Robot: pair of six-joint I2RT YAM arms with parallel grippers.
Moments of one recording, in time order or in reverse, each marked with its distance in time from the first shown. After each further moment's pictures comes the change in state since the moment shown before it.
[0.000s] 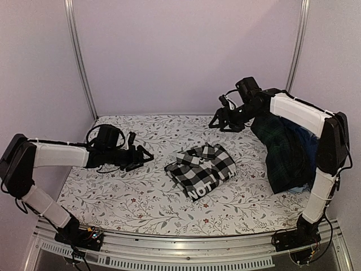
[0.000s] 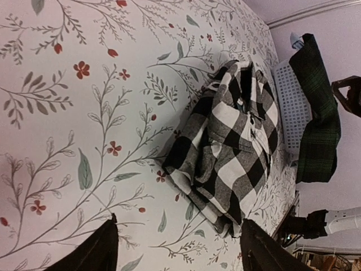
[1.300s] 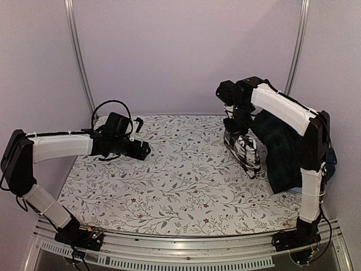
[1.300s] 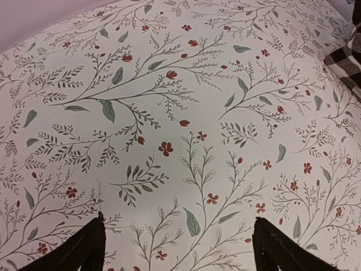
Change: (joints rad) left arm -0.100 0.074 0.244 -0.240 -0.474 0.552; right arm 0.057 0.136 0.341 -0.682 0.774 -0.012
